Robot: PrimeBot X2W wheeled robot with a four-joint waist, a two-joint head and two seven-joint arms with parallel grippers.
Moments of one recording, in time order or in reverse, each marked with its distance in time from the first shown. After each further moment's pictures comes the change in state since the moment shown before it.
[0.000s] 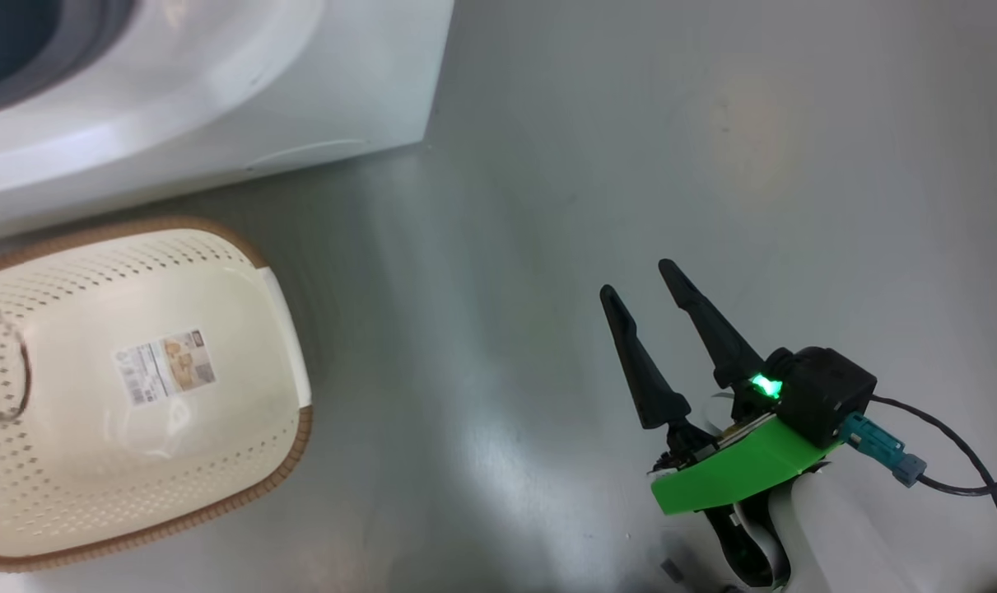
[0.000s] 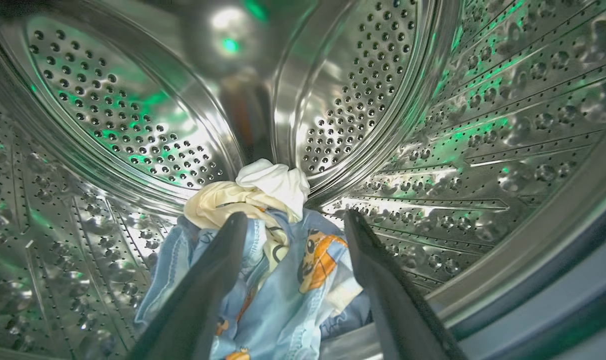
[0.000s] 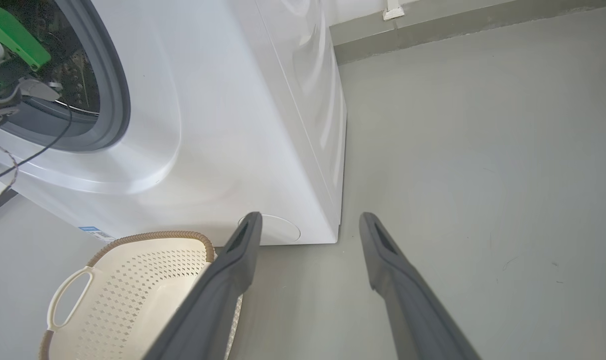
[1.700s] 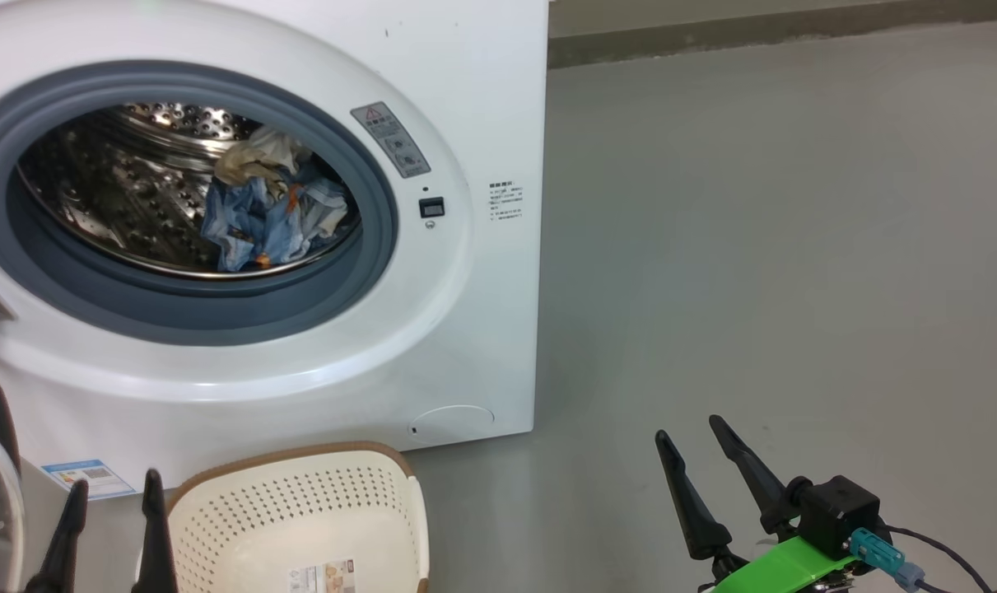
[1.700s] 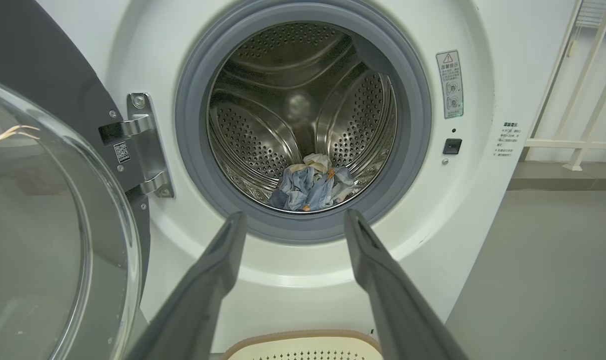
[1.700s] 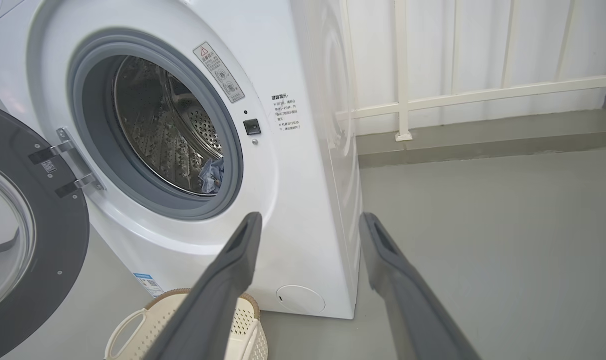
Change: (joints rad) left arm 1.319 -0.368 0.480 -0.758 0.407 0.000 0.000; right arm 0.241 -0.001 -0.107 0.118 -0.056 0.000 0.000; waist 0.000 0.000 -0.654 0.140
